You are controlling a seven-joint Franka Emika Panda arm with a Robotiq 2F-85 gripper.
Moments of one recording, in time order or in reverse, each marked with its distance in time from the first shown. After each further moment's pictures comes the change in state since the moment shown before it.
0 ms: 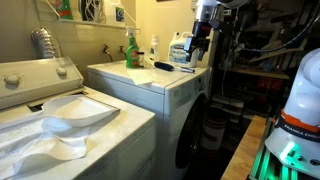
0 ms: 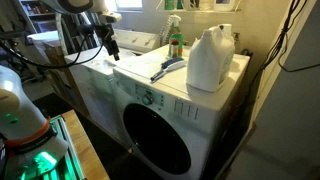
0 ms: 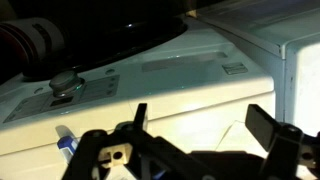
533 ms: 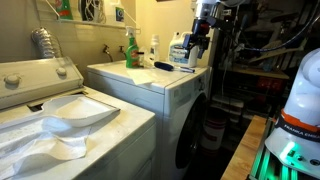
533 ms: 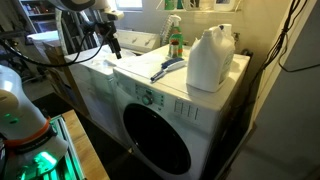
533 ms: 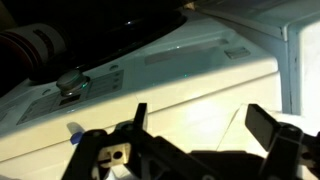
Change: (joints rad) arm -0.023 0.015 -0.013 0.035 0.002 0.000 0.064
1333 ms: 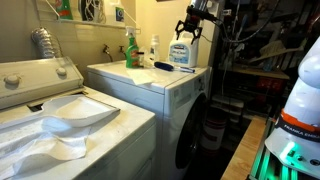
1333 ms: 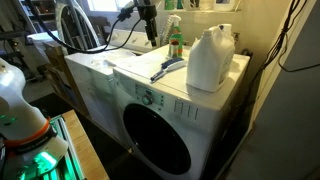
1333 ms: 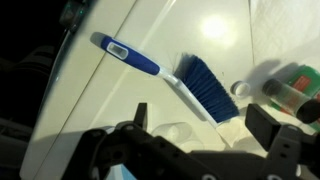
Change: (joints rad) arm -0.169 0.357 -0.126 0.444 0.033 0.037 0.334
